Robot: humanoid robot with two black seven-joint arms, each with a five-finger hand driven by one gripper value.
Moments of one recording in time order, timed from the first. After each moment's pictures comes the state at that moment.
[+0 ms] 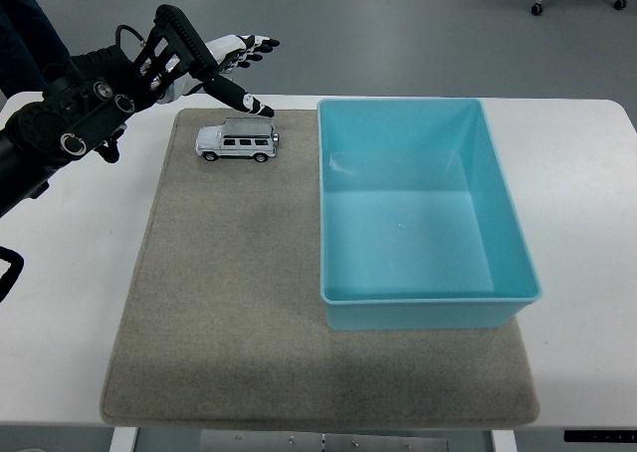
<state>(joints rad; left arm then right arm) -1.14 0.27 -0.38 -0.50 1.07 -0.25 -0.25 0.03 0.00 -0.02 0.12 -0.02 0.17 0.05</state>
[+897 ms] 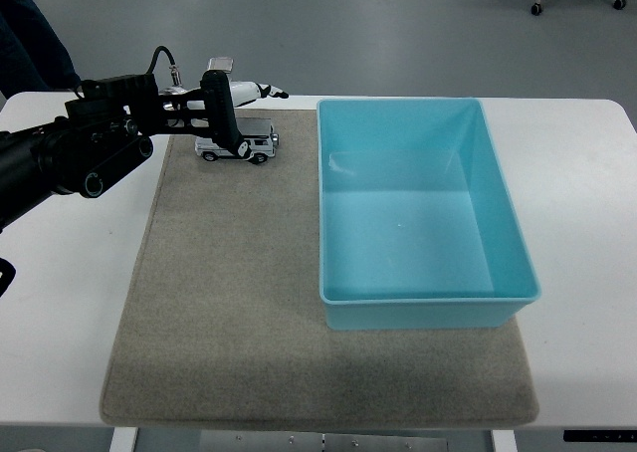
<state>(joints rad) -1.13 0.27 -0.22 -0.55 1.37 -0.15 -0.29 0.03 0.00 -0.02 0.12 -0.02 0.17 0.05</state>
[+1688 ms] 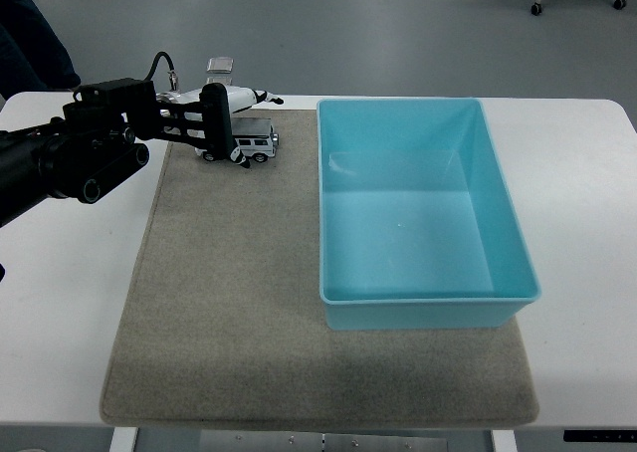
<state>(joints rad) -1.15 0.28 -0.13 -0.54 1.38 -0.08 -0.31 0.03 0.00 -0.02 0.12 -0.02 0.17 0.05</state>
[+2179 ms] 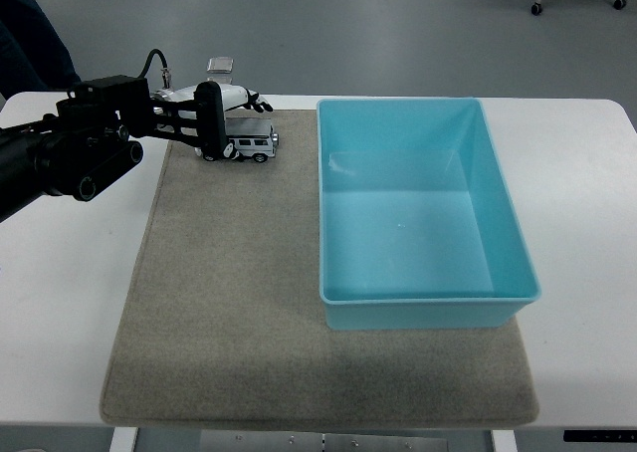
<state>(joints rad) -1.15 0.29 -0.11 -0.51 1.38 -0.08 -0.31 0.03 0.00 -0.02 0.12 -0.02 0.17 0.05</state>
